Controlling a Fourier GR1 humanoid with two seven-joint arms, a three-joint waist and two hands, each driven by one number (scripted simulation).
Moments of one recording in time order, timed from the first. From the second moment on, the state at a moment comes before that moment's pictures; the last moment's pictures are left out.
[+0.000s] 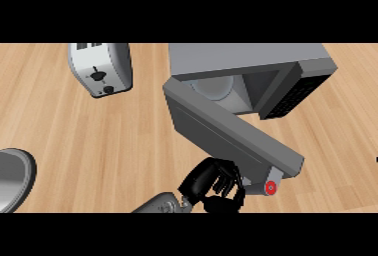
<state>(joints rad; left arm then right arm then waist) -0.47 0.01 -0.95 -1.04 0.18 0.33 -0.21 0.36 -0.17 -0.31 -1.89 -0.10 0.47 -0.60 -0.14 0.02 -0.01</state>
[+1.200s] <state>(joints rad) -0.77 0.00 -0.81 -0.92 0.64 0.53 -0.37 0.27 -0.30 -0.32 -2.00 -0.27 0.56 -0.42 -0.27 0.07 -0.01</state>
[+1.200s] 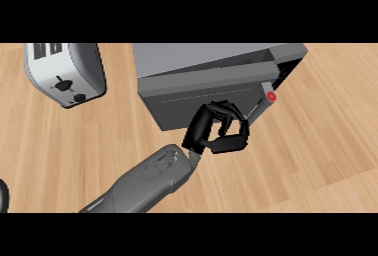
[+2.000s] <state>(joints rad) -0.83 0.00 -0.78 -0.86 0.80 0.51 -0.51 0.18 -0.39 -0.38 -1.98 -0.37 0.55 -0.33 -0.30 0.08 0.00</state>
